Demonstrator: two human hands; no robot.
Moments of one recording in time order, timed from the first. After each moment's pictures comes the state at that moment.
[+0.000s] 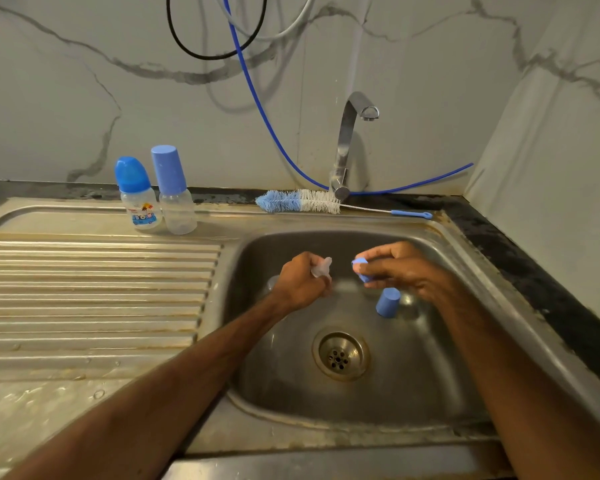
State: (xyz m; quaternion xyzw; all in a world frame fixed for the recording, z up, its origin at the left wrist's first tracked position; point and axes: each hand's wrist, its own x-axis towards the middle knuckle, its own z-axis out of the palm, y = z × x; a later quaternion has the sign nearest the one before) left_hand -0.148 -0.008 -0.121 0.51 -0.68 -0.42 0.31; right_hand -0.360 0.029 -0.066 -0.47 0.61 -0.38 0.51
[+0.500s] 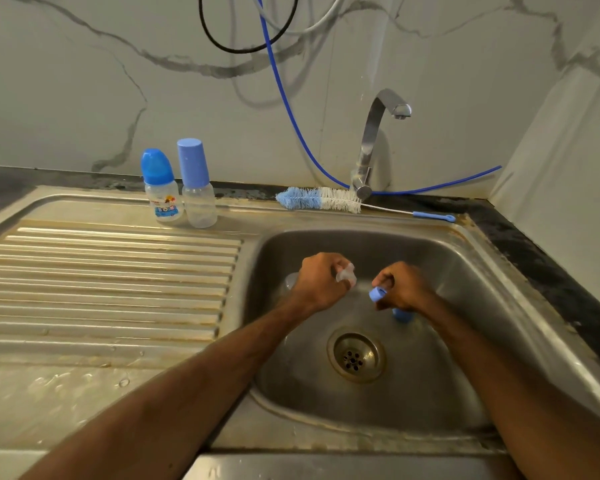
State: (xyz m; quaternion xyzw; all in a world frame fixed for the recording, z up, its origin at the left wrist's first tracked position) left_hand -0.148 -0.002 -0.117 0.49 -0.75 -0.31 0.32; right_hand -0.360 -0.003 -0.127 -0.61 0.75 -0.12 0.21
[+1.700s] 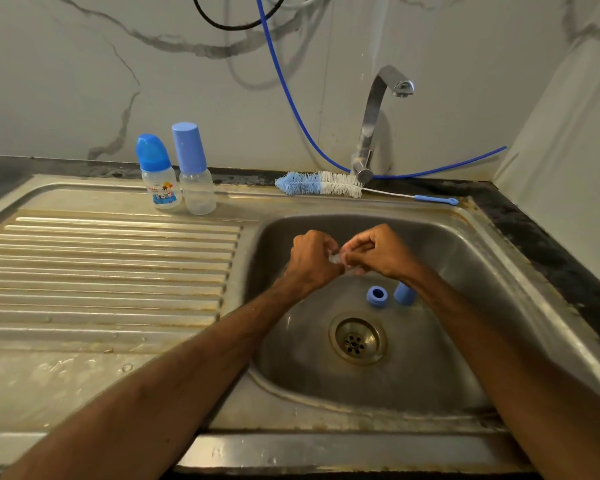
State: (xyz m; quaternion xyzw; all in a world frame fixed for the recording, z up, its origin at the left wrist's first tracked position) left_hand -0.141 -0.011 -0.112 0.54 -0.75 -0.24 0.32; right_hand -0.313 -0.001 -0.092 -0.65 0.61 -0.31 0.34
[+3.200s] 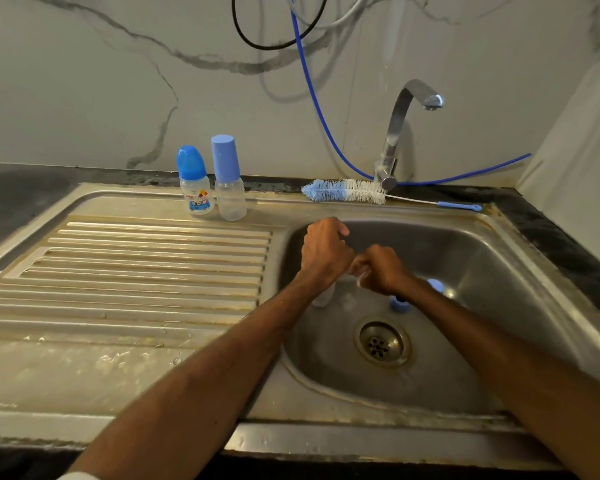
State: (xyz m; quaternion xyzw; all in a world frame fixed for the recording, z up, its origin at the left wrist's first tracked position) left_hand -0.122 -0.010 -0.086 0.57 -0.68 -0.25 0.39; right_hand -0.280 -0.015 -0.124 -0.72 0.66 -0.13 0.16
